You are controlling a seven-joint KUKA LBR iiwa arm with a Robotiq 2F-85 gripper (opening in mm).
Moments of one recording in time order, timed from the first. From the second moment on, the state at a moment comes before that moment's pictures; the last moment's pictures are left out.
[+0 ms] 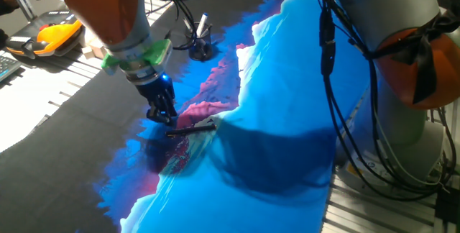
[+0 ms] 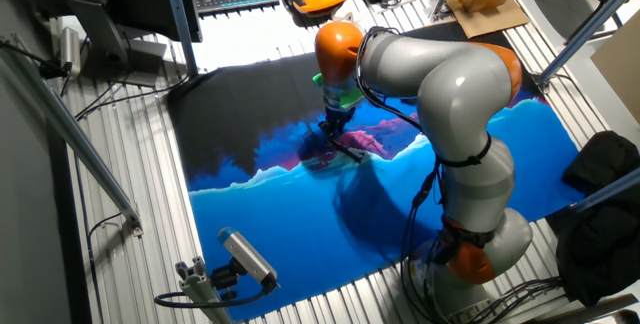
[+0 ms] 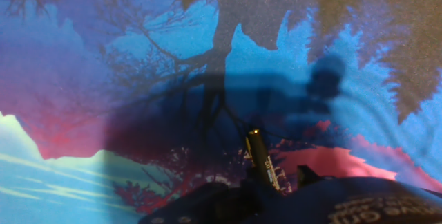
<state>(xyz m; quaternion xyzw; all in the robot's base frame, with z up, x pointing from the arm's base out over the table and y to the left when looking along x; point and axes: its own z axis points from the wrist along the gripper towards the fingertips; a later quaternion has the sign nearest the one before) 0.504 0.146 0.066 0.16 -0.98 0.02 0.08</state>
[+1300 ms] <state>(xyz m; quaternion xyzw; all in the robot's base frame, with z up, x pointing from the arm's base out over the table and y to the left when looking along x) 0.499 0.149 0.030 0.18 -0.98 0.02 0.08</state>
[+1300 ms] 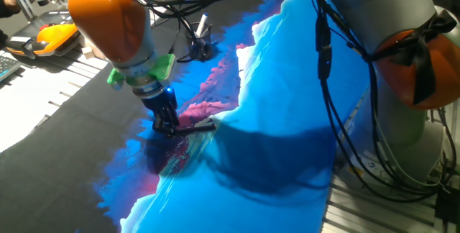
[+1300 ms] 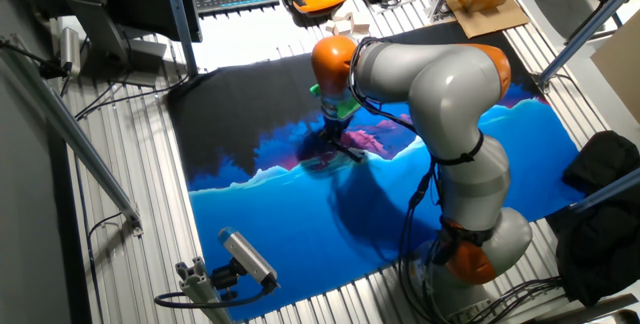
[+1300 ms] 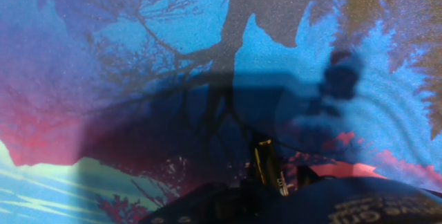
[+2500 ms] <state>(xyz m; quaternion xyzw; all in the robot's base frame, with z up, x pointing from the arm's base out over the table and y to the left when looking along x) 0.499 0.154 0.029 0.19 -0.97 0.06 0.11</state>
